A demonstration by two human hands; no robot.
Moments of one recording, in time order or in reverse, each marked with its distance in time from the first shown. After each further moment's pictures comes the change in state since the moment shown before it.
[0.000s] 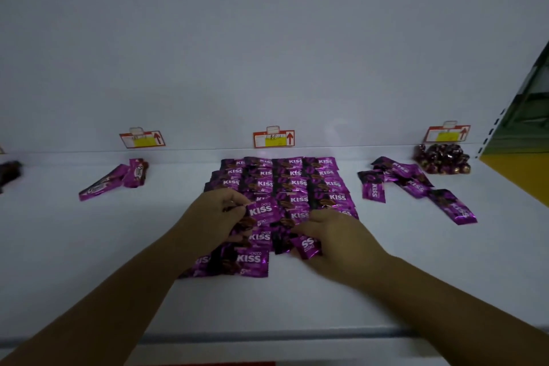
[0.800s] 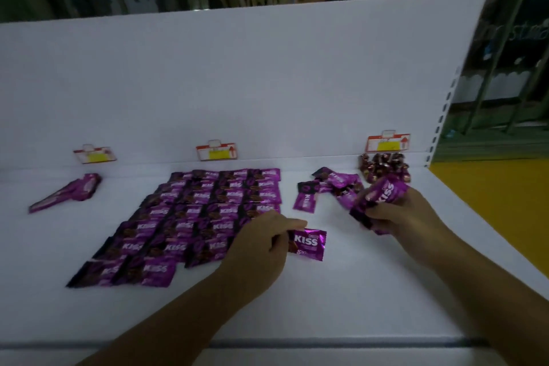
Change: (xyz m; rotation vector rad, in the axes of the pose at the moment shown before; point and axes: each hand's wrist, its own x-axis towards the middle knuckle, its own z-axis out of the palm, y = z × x) left_hand -0.012 0.070 0.183 0.261 0.139 0.560; right_hand -0.092 0.151 -0.108 1.227 0.315 0.588
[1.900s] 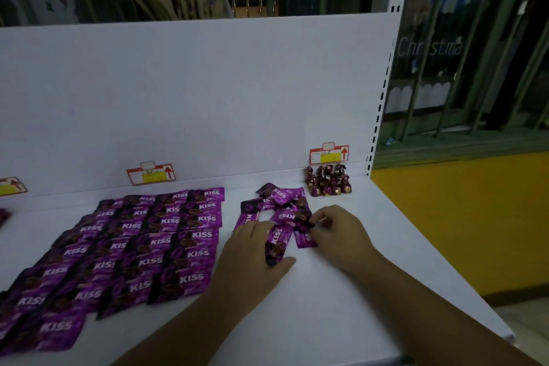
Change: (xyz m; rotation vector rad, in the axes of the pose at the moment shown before) left_hand 0.046 0.020 0.077 0.271 -0.081 -0.067; right_hand 0.031 0.047 -0.030 -0.823 0.193 0.025
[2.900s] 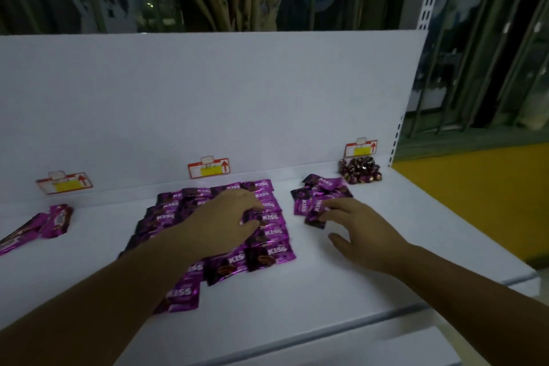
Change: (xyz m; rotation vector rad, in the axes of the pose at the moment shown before) left_hand -0.007 -0.116 -0.152 0.090 -0.308 0.234; right_hand -0.063 -0.079 0.031 -0.534 -0.050 -0.504
